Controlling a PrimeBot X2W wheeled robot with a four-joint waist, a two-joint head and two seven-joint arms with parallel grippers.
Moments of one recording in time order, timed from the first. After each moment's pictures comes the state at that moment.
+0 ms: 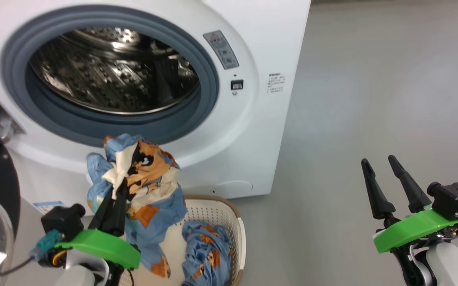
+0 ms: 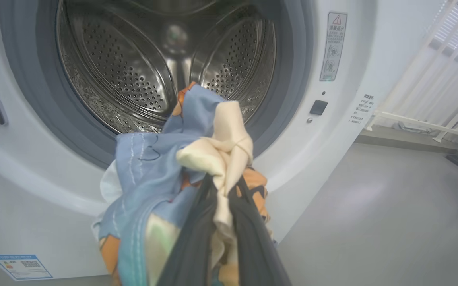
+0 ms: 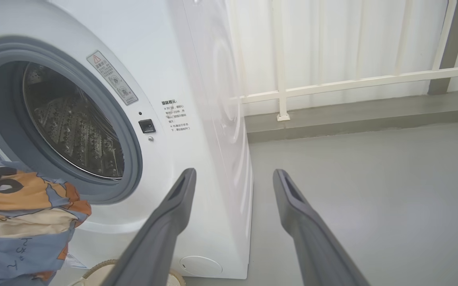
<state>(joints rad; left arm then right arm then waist) -0.35 0.27 -0.42 0.48 -0.69 -0.03 -0.25 -0.21 -0.24 0.20 0.32 0.51 0.13 -0.25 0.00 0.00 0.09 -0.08</state>
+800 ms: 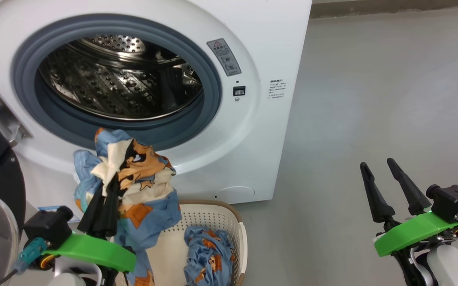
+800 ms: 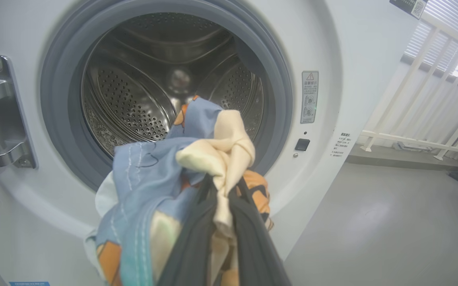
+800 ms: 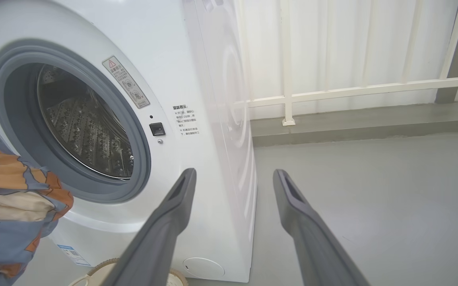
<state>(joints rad) -0.23 0.33 -0.39 0.17 -0.69 0.09 -0.20 -0.19 -0.26 0.22 0.31 0.51 0.13 -0.25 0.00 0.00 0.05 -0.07</state>
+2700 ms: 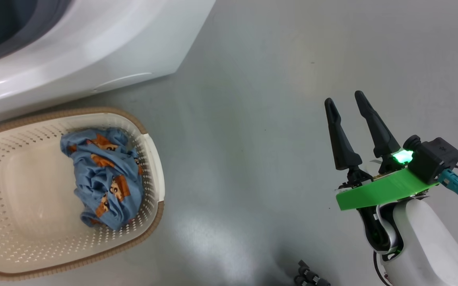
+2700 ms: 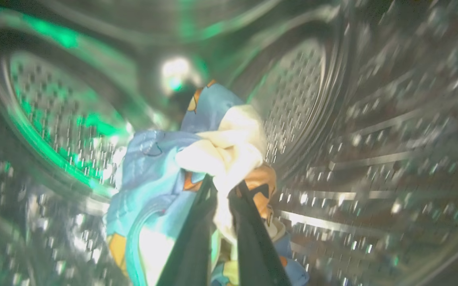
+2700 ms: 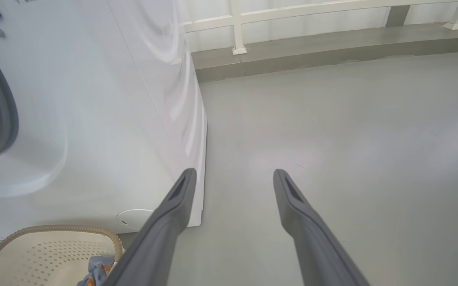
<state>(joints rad) -1.37 0.42 -0.19 0.86 -0.46 -0.07 -0.26 -0.36 -0.10 0.21 0.16 0.42 0.13 -0.25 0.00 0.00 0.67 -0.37</state>
